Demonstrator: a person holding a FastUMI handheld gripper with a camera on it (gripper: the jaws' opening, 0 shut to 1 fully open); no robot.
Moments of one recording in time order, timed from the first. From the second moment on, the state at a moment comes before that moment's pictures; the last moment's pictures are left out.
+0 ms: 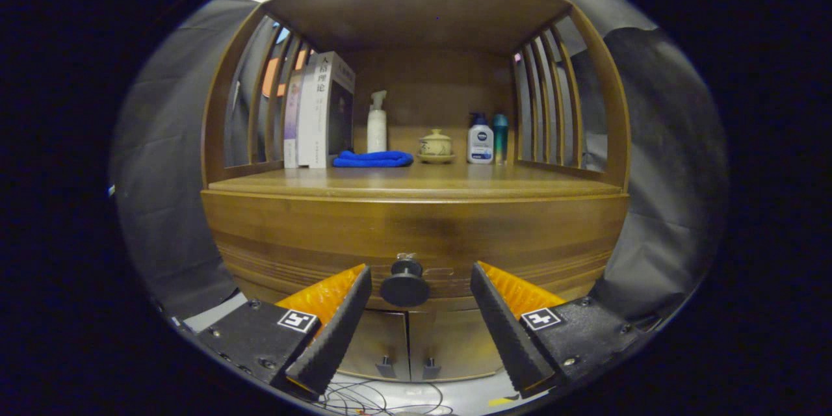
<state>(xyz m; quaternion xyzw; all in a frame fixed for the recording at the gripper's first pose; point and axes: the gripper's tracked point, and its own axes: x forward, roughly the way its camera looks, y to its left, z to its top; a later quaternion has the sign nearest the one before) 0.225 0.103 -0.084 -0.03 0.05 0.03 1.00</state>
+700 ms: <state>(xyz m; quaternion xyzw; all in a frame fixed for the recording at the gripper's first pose) 0.254 0.113 -0.102 -0.06 0.05 0.01 1.00</state>
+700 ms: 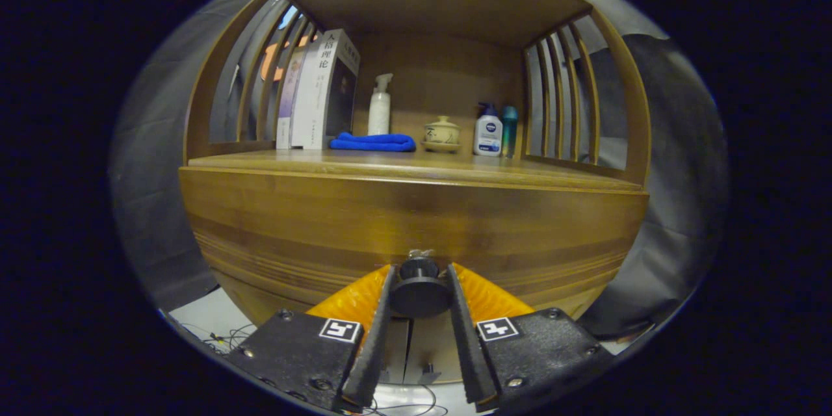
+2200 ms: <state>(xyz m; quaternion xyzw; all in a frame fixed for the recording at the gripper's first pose) 0.168 0.111 -0.112 -0.05 0.10 0.04 0.99</state>
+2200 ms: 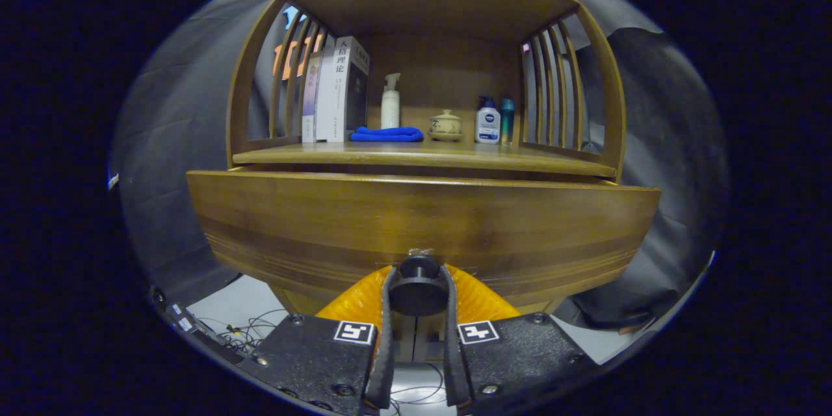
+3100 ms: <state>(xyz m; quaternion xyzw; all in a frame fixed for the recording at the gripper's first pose) 0.080 0.107 -0.122 -0.05 0.10 0.05 0.99</state>
